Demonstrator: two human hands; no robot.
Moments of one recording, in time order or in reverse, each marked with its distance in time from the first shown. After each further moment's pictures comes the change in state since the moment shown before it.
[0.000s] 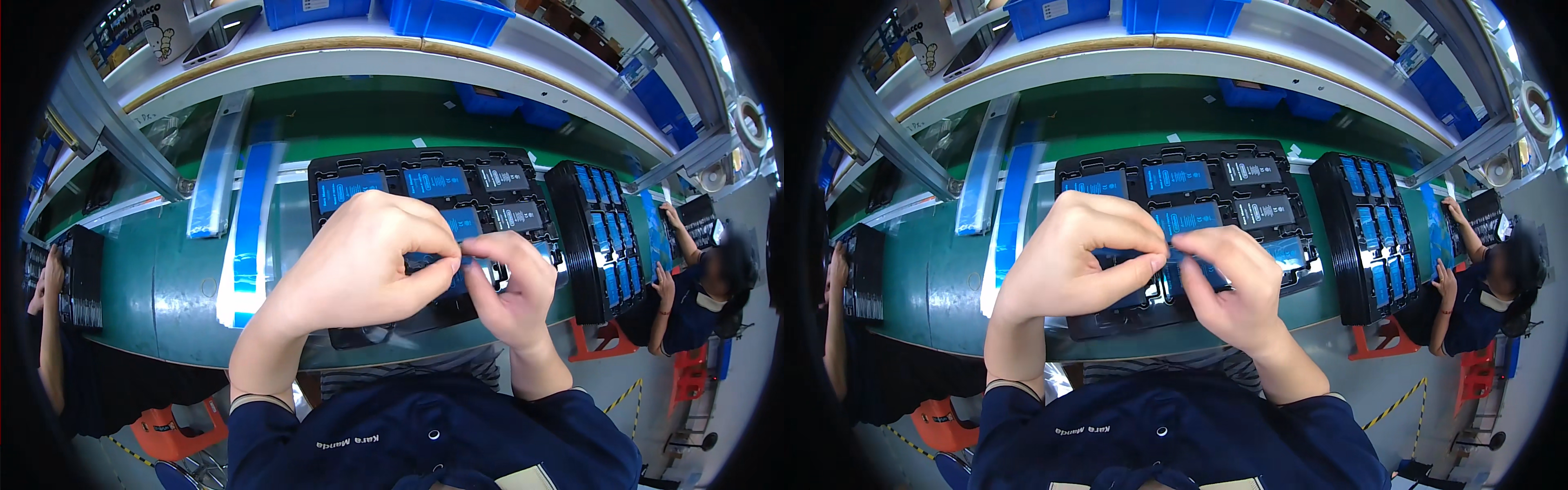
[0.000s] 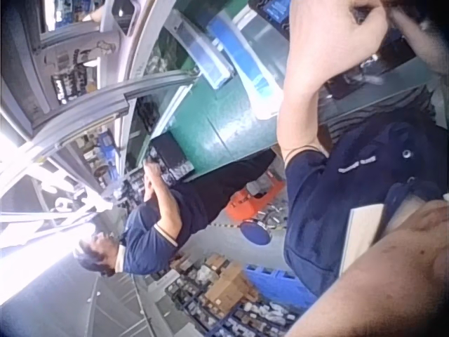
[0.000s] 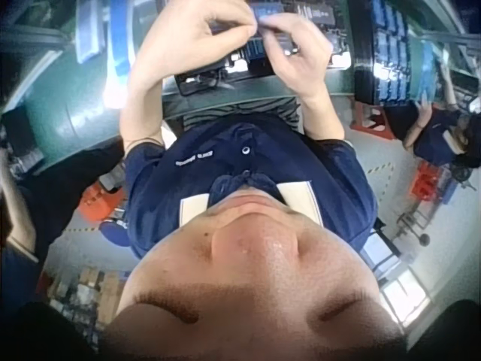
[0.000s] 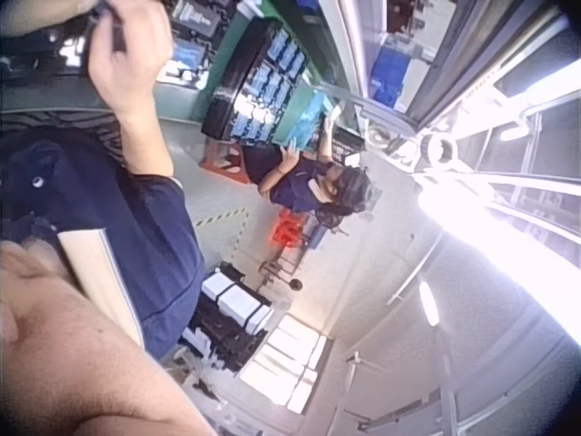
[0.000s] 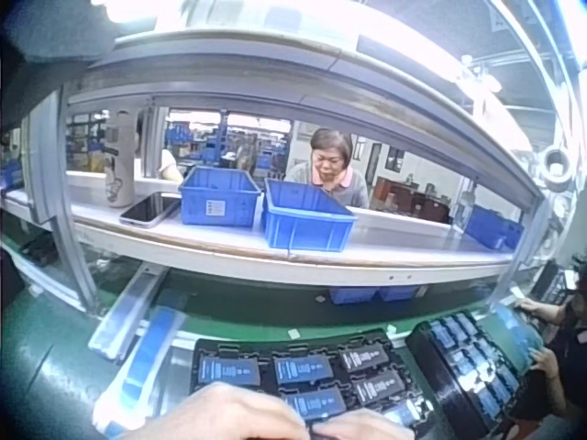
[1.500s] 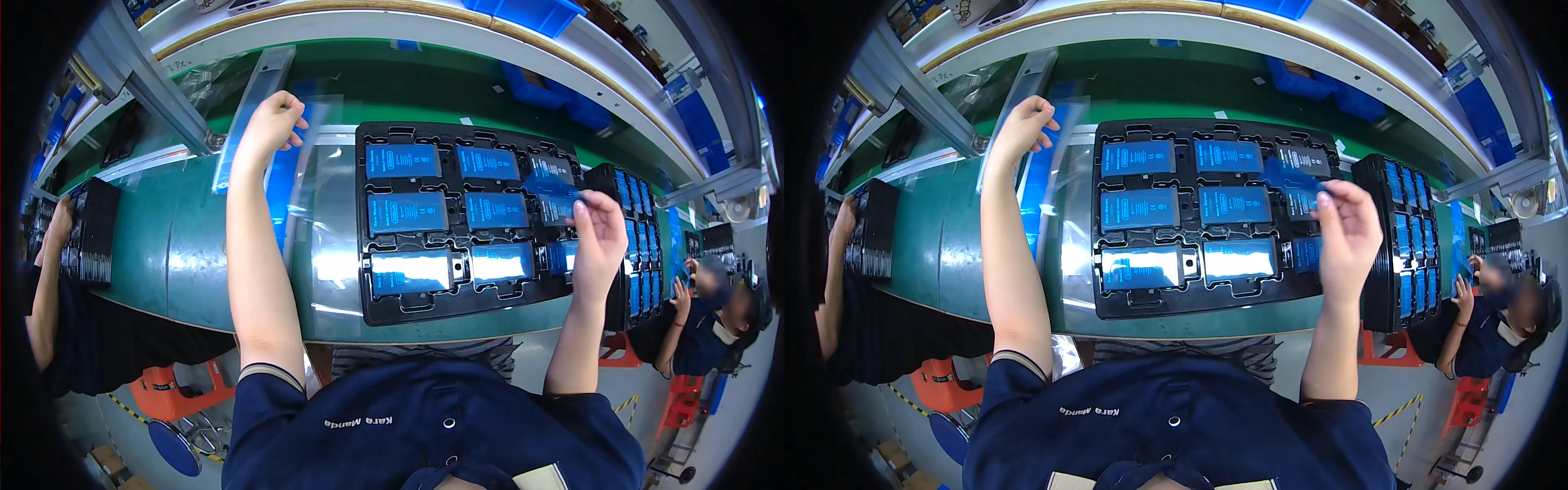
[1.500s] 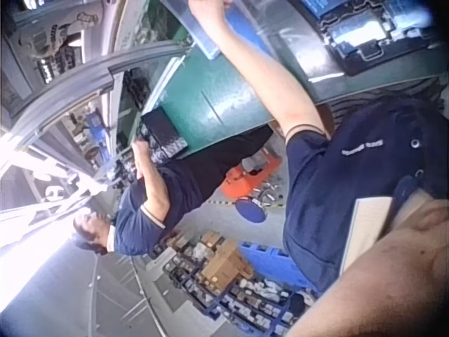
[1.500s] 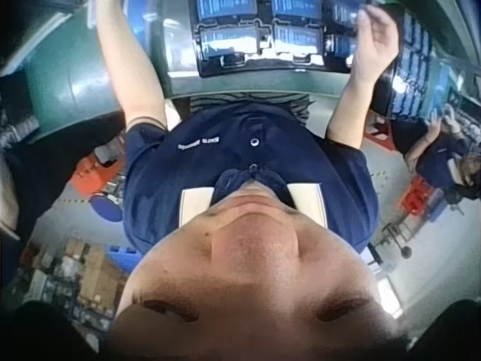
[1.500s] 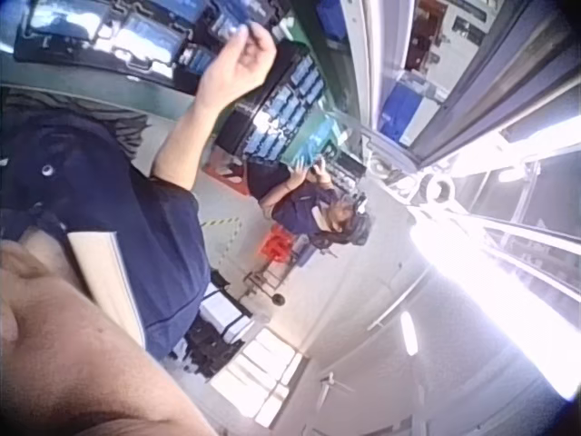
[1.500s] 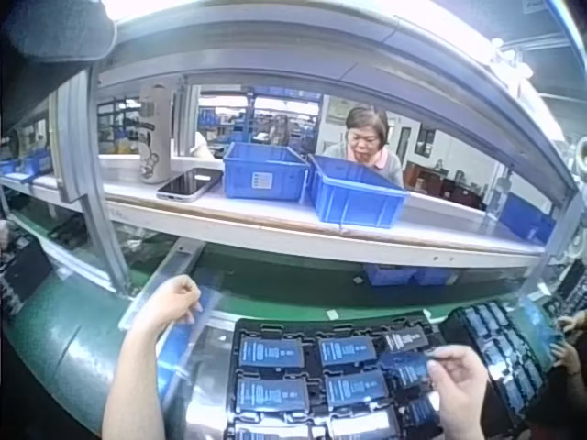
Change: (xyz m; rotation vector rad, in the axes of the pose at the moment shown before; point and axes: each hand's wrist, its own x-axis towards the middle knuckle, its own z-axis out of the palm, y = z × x) left_hand -0.065 -0.167 -0.116 0.121 0.593 -0.951; right_hand -0.012 0.069 -0.032 0.274 0.236 0.477
